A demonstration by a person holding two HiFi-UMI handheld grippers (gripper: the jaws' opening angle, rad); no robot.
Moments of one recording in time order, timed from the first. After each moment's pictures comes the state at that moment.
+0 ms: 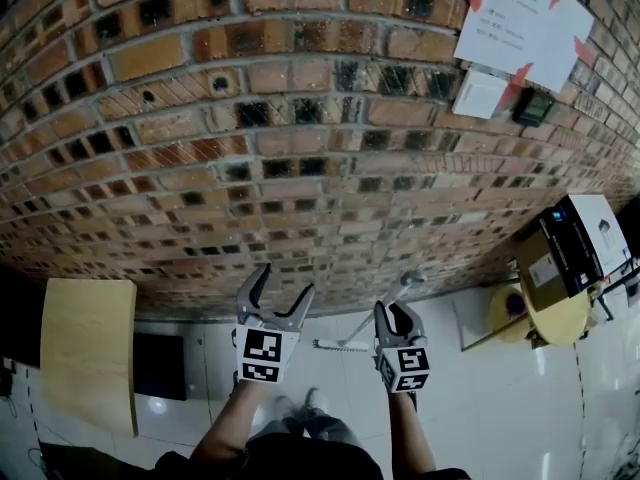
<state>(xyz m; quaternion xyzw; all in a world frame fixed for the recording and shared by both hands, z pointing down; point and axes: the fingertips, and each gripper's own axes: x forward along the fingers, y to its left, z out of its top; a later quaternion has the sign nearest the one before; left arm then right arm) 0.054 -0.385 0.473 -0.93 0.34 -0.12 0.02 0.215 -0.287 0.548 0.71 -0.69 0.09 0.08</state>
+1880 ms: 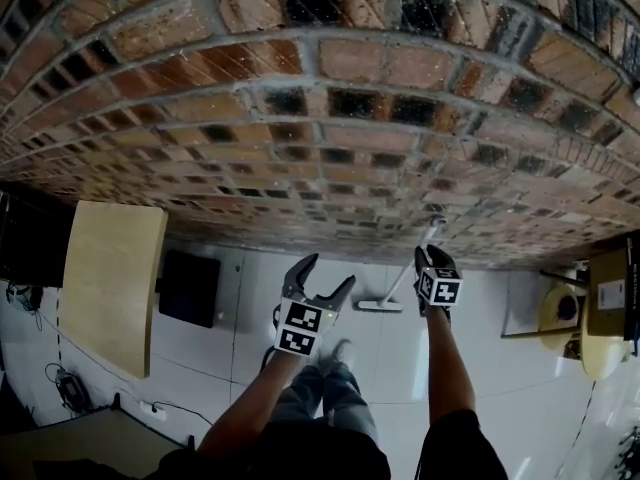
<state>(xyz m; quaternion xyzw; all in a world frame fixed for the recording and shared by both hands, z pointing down) 0.043 -0.417 0.694 -0.89 0.35 -0.23 -0.14 0.279 -0.446 0.848 0.63 -0.70 0.29 0.19</state>
